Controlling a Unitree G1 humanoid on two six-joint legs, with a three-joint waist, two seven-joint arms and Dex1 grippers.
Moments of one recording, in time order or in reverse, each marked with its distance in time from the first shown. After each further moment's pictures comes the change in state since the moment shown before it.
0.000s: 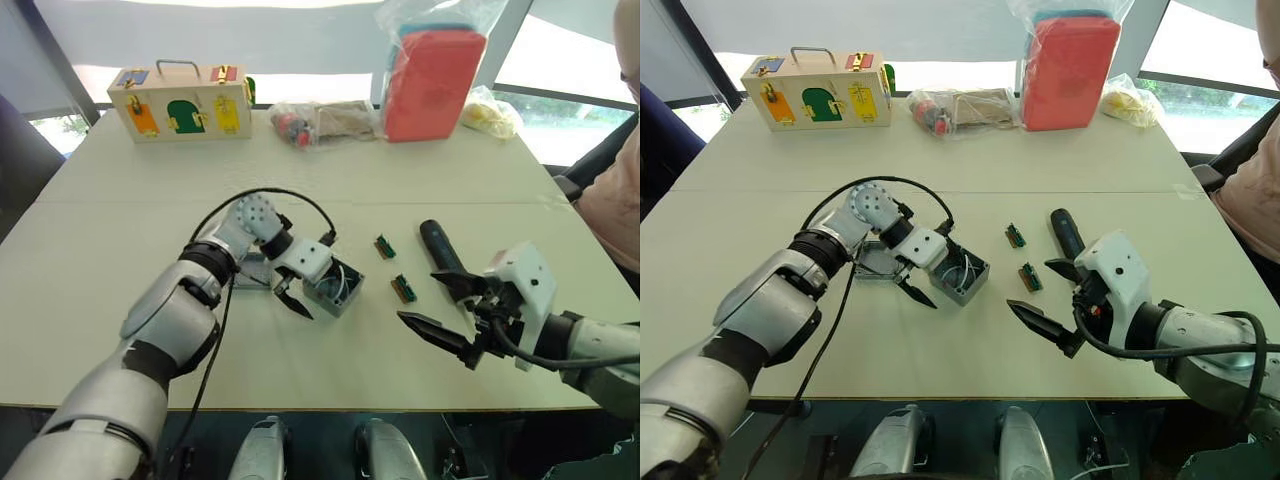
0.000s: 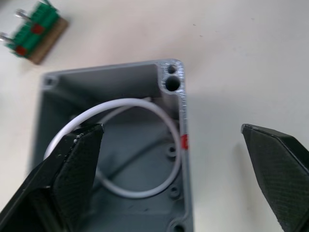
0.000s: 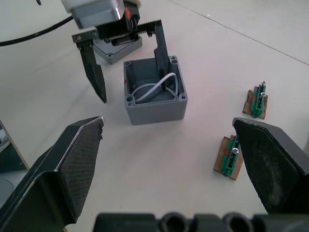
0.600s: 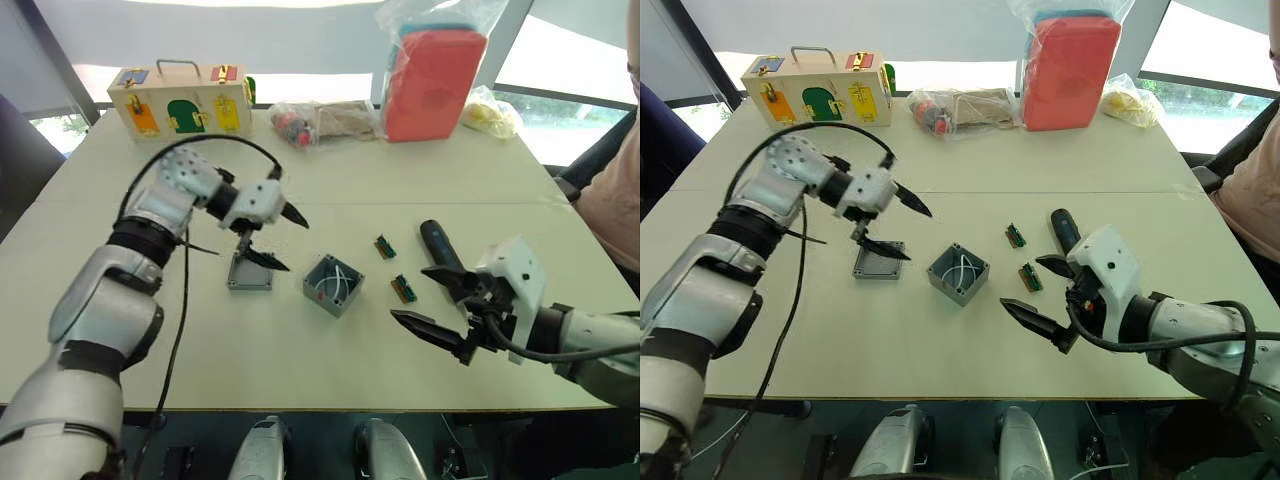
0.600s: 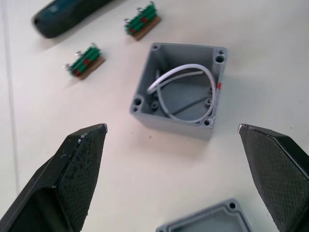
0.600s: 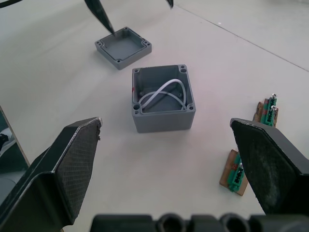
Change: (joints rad) left arm 0.022 0.275 0.211 -0.237 -0.163 0.358 0.063; right arm -0.076 -0.001 0.061 0.037 -0.038 -0.009 0.057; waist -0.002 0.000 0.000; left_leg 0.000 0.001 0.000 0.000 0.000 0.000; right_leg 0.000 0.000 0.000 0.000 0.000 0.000
